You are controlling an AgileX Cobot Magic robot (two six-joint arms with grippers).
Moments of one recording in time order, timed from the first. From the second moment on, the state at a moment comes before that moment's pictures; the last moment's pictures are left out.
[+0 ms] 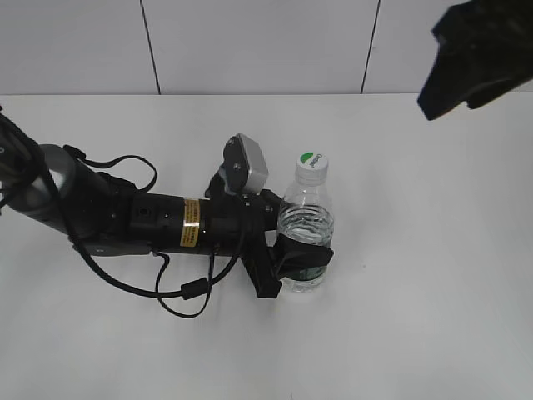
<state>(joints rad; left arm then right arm) -0.52 2.18 -0.97 1.11 -0.98 -0.54 0.43 1.46 -1.40 0.17 1.22 -0.16</state>
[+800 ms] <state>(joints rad) -0.52 2.18 -0.98 1.10 -0.95 -0.47 0.60 1.74 -1.52 0.21 1.22 0.00</state>
